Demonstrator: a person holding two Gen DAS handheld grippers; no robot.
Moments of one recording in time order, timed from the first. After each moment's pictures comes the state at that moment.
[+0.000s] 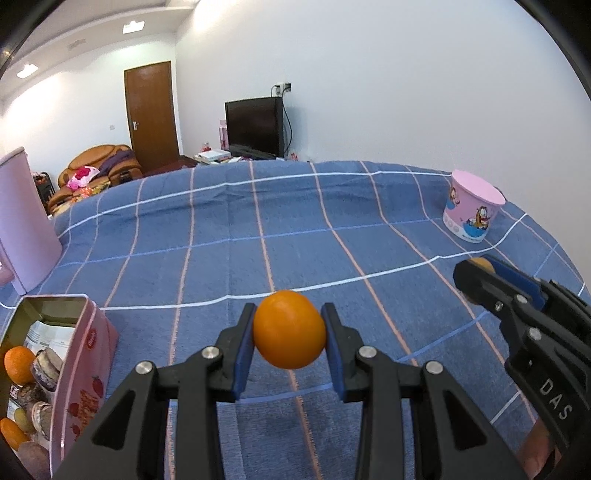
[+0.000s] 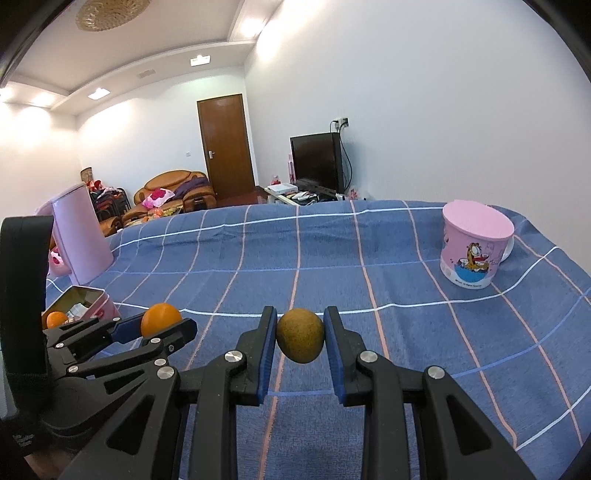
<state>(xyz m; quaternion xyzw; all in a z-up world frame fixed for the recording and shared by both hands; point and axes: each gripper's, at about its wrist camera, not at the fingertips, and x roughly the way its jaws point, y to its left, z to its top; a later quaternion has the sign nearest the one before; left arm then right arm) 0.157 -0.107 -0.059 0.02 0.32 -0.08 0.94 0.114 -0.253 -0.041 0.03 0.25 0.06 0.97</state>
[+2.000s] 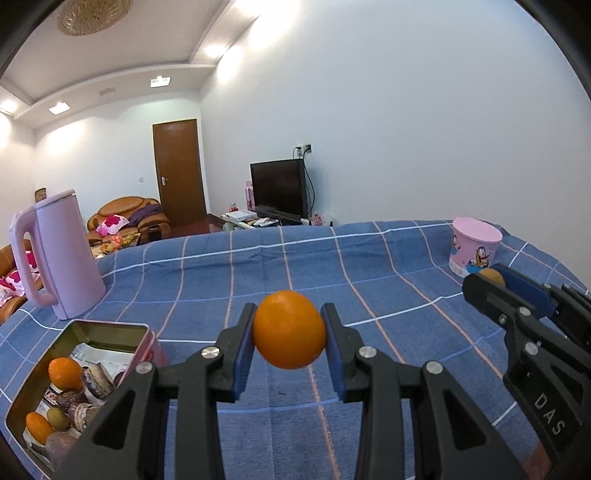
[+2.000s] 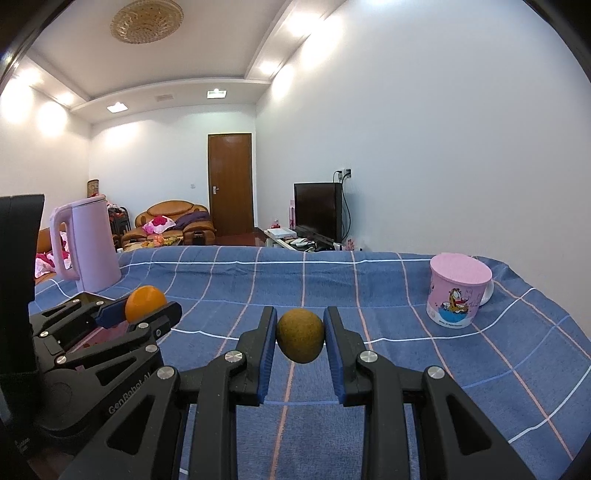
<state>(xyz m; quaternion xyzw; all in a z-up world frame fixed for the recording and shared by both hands) 0.107 -0.098 -0.037 0.04 0.19 -0.03 0.98 0.066 -0.238 -0.026 -0.01 0.15 0.06 0.99</state>
